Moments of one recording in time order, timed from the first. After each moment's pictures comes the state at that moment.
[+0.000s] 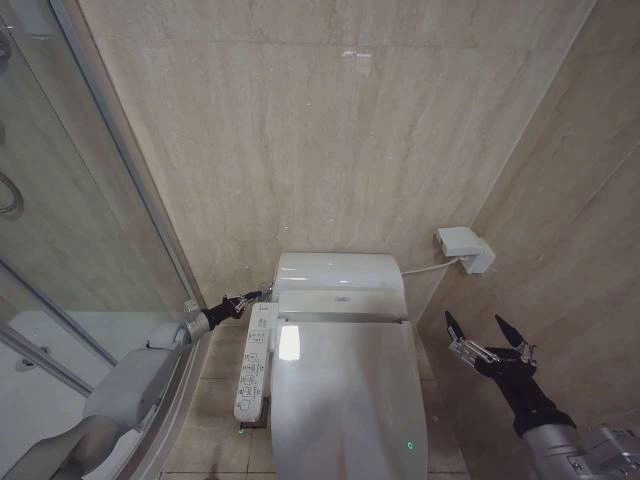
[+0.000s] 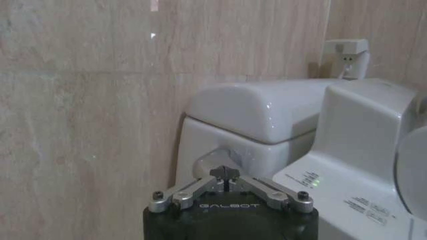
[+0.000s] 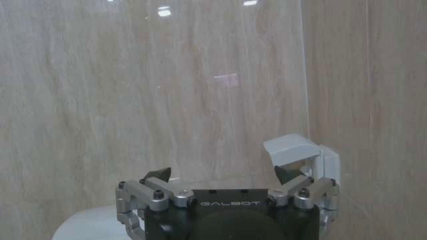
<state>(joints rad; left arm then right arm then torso) 0.43 -1.09 0.05 -0.72 -0.63 -0.35 0.86 -1.81 1.46 0.92 2.47 0.50 -0.14 -0.10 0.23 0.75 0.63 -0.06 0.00</state>
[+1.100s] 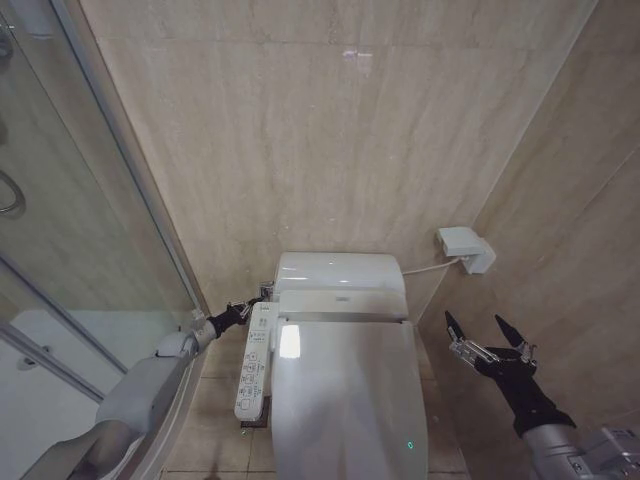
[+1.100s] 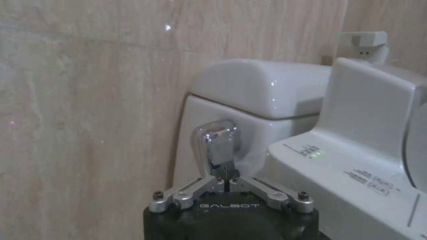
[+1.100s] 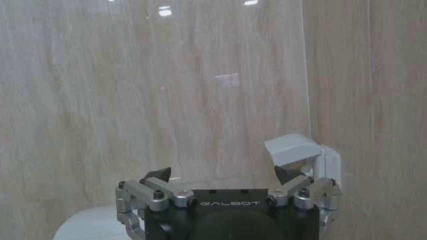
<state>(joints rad) 0.45 -1.13 0.05 -0.67 -0.63 -0.36 0.80 -1.81 1.46 0.92 2.47 0.50 -0.14 -0.10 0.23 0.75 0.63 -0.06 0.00</state>
